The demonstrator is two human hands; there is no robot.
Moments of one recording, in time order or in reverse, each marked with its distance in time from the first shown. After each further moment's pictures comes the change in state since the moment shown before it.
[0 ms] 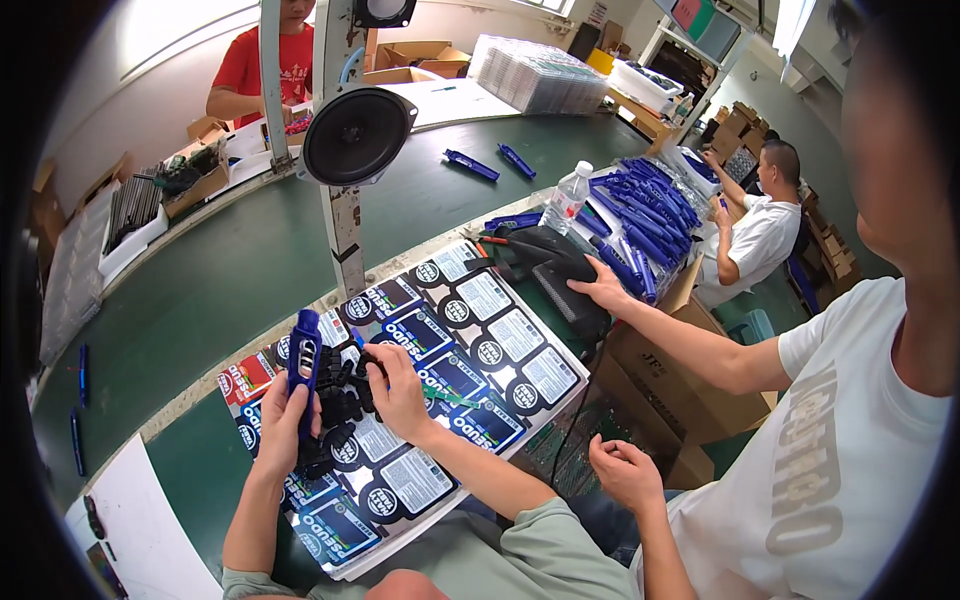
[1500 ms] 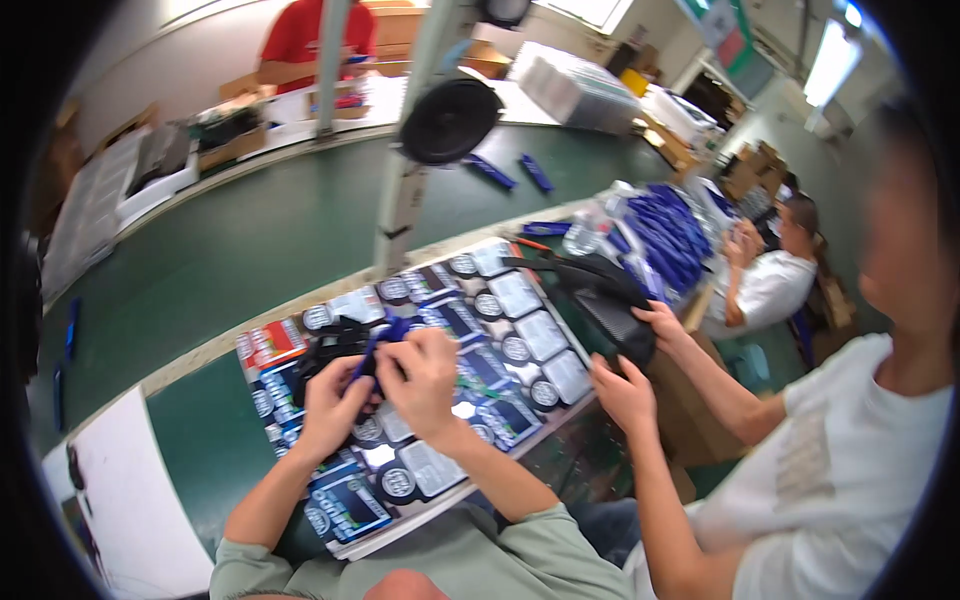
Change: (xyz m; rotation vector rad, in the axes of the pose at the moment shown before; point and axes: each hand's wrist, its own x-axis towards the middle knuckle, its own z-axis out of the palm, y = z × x) left_hand -0.008 -0.025 0.016 0.090 -0.003 0.091; right_hand 0.022 -0.078 -0.008 -0.314 -0.015 -0.159
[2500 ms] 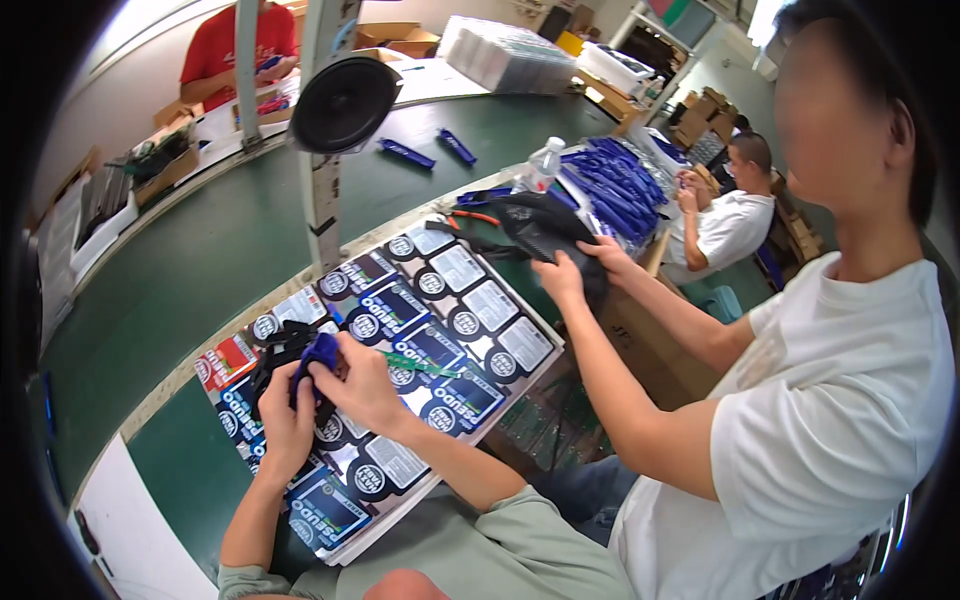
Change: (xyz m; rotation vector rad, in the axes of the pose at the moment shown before) left_hand -0.009 0.013 0.003 0.519 0.134 0.278; right_hand -0.013 0.001 0.007 0.488 -0.242 0.447
